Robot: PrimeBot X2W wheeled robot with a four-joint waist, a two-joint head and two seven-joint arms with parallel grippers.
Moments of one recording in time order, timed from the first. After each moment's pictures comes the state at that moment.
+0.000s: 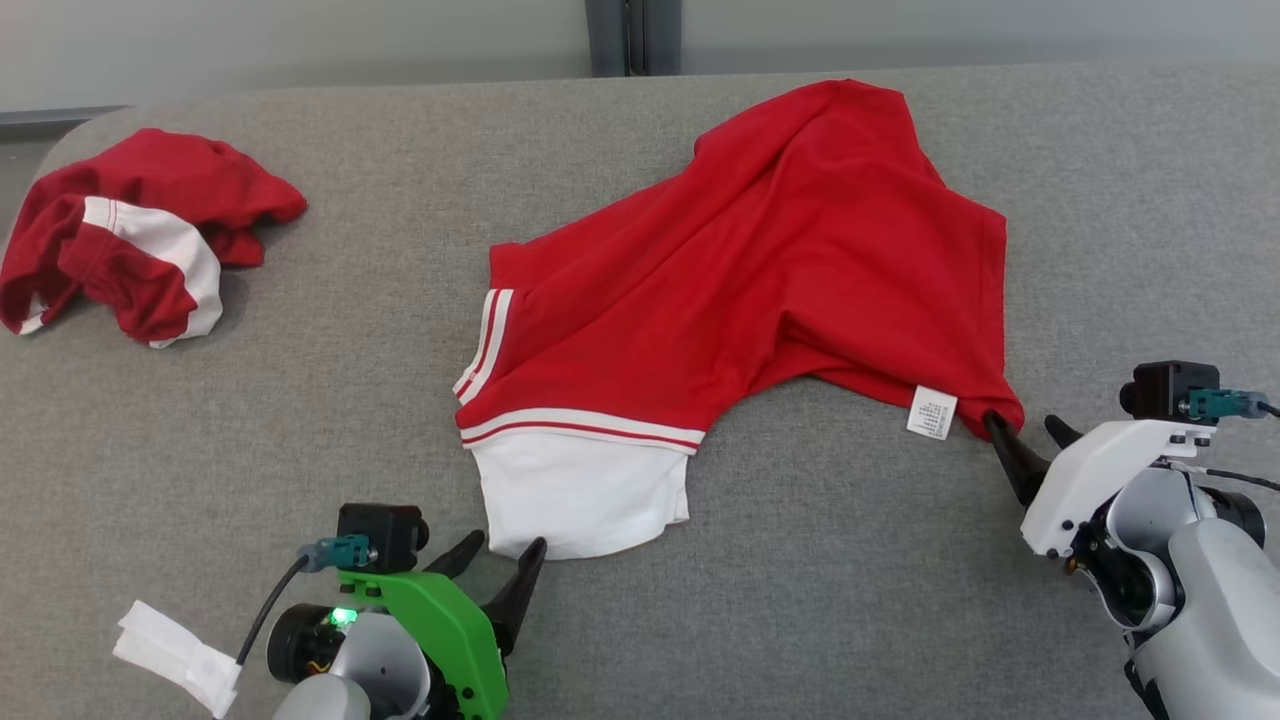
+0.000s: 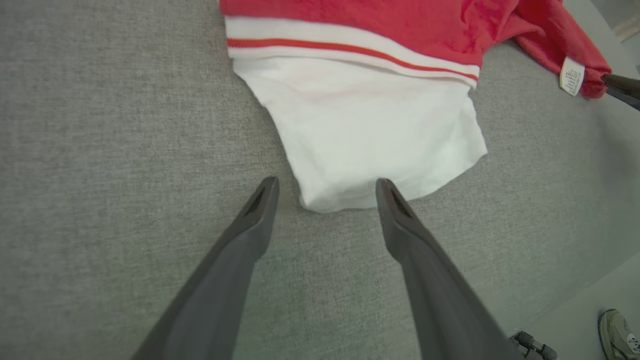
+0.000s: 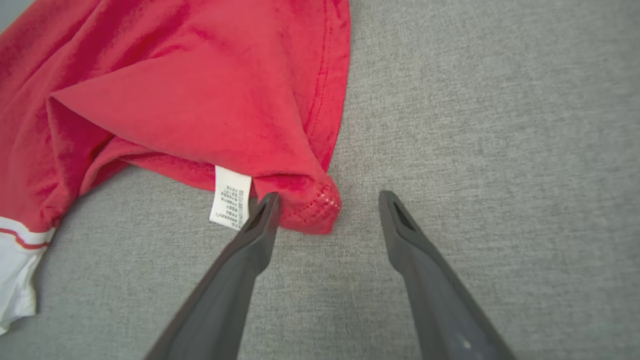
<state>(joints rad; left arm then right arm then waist) -0.13 0.17 -0.35 0.24 -0.57 -0.13 0.30 -0.32 -0.25 0.05 0.45 0.53 0.13 0.29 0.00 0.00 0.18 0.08</state>
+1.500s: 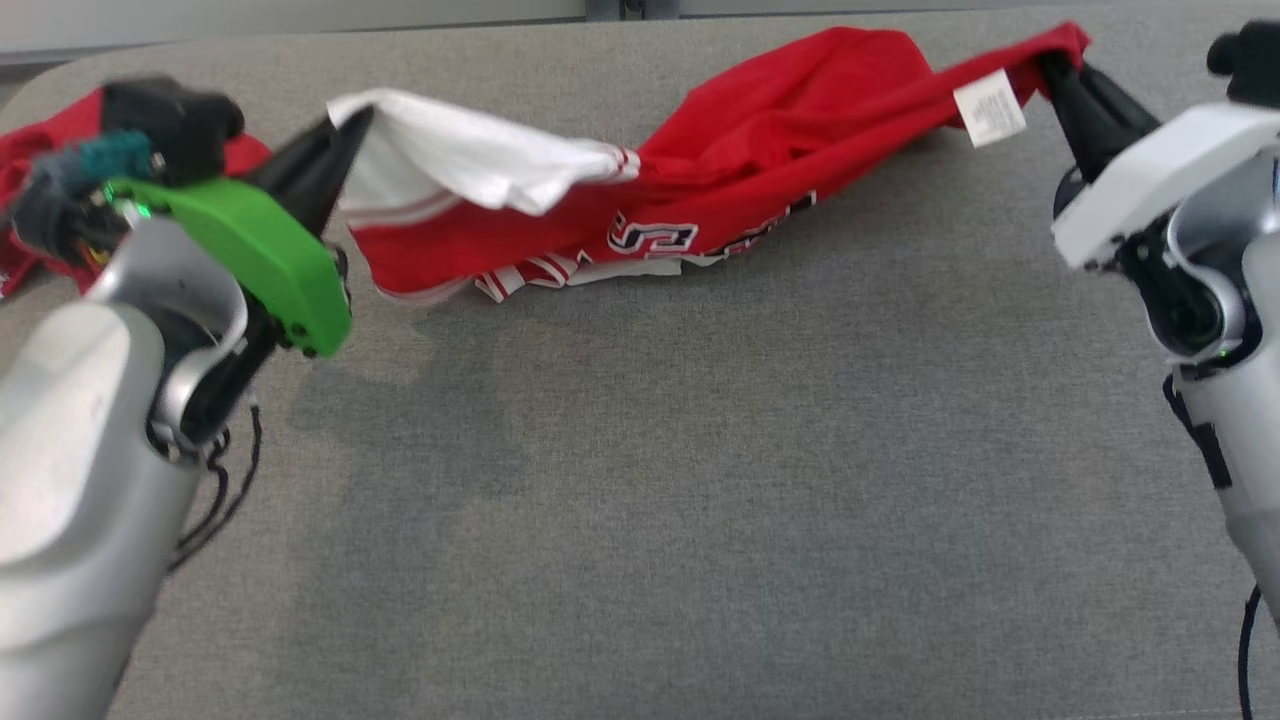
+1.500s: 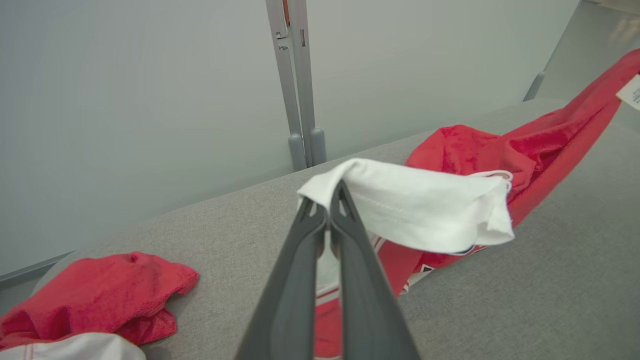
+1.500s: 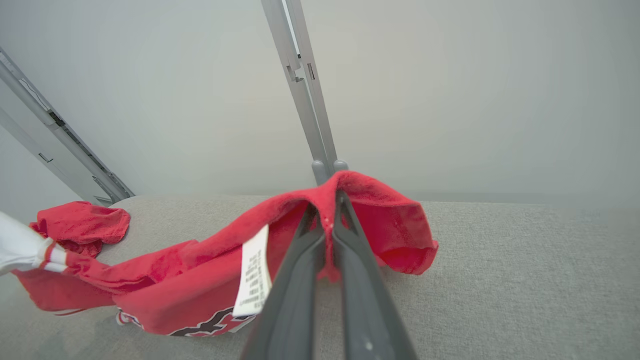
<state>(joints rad) -0.72 0.43 -0.42 0.17 -0.63 -0.13 0.30 -0.72 -0.38 0.21 0.29 0.64 0.13 0.20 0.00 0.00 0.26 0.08</state>
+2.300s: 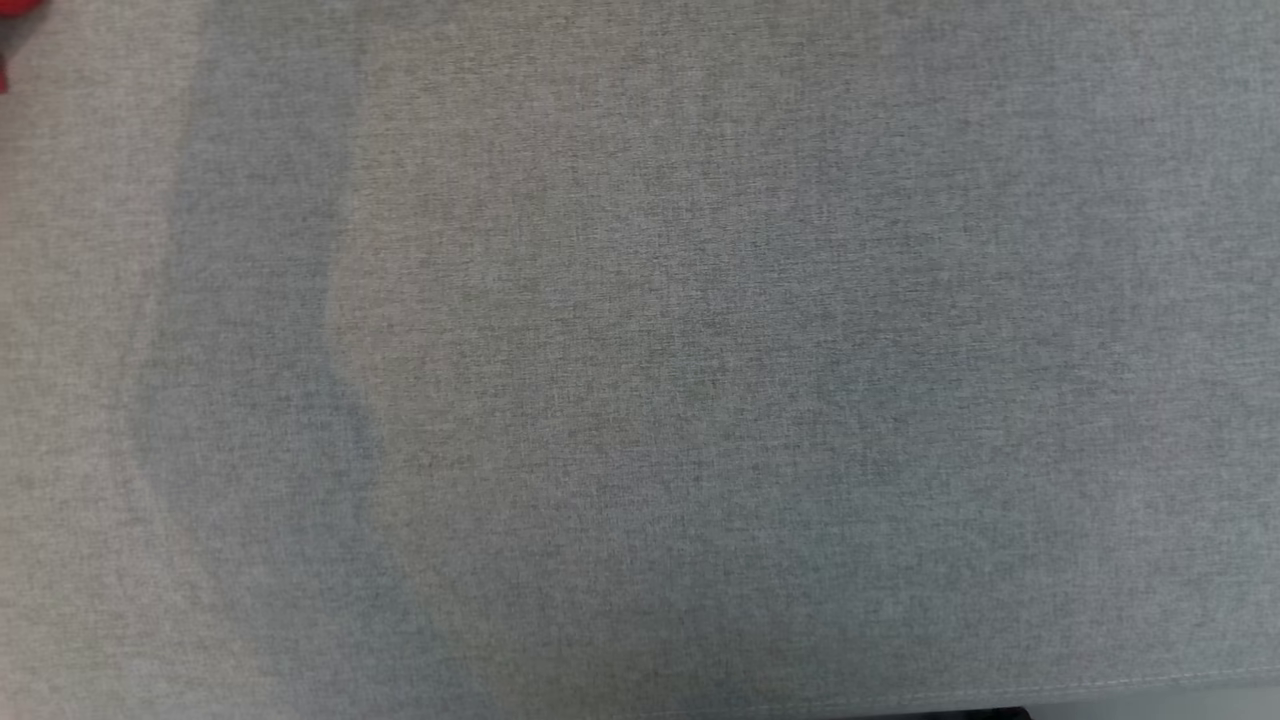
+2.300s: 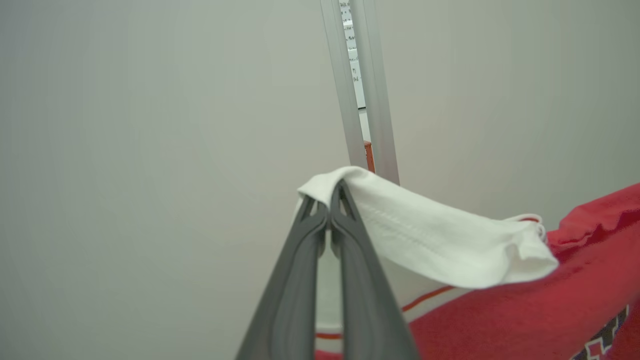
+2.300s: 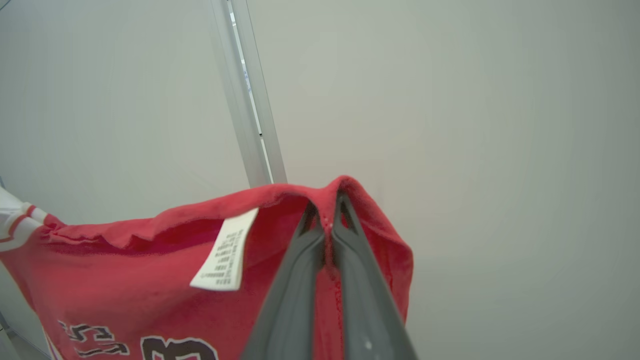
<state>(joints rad) -1.88 0.46 -0.53 0.69 -0.66 -0.13 -0.02 -1.72 -0.35 0.31 0.62 0.69 0.13 -0.02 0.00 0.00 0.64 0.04</state>
